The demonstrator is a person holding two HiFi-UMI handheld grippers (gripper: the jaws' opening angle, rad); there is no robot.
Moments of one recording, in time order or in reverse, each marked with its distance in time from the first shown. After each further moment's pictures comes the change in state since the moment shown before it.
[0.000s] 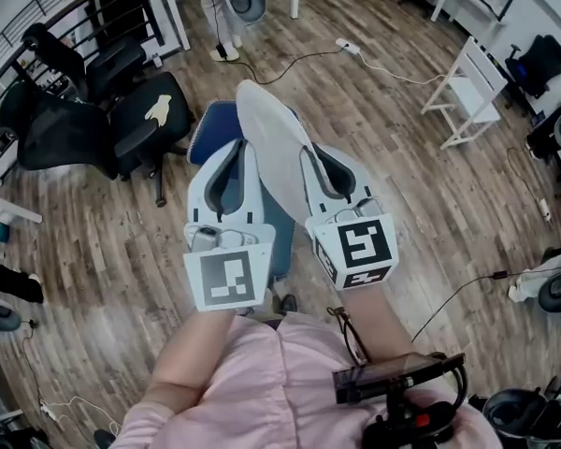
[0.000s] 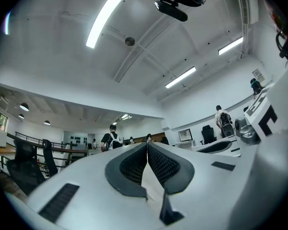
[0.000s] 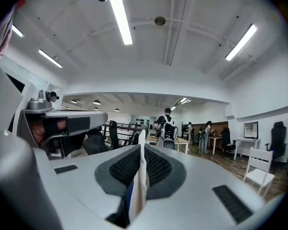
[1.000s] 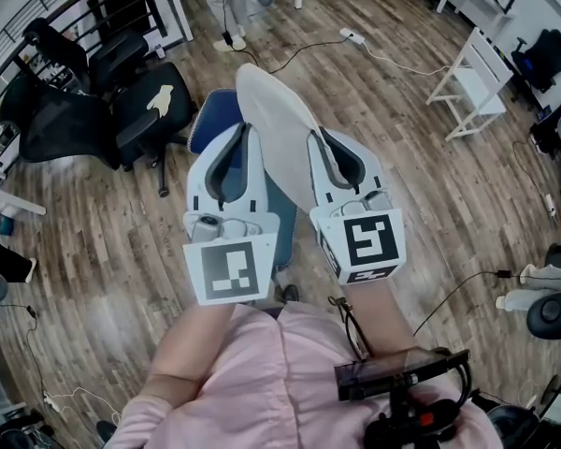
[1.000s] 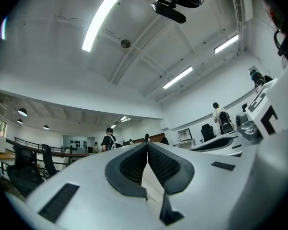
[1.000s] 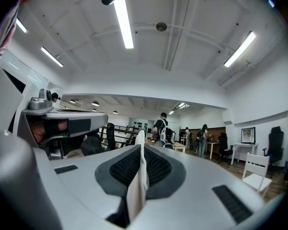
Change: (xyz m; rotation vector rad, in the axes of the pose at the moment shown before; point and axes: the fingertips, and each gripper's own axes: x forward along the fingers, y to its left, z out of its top) left arm -0.001 -0.014 0.009 0.039 -0.012 -0.006; right arm -0.015 -0.009 0.011 -0.031 -0.045 -0.031
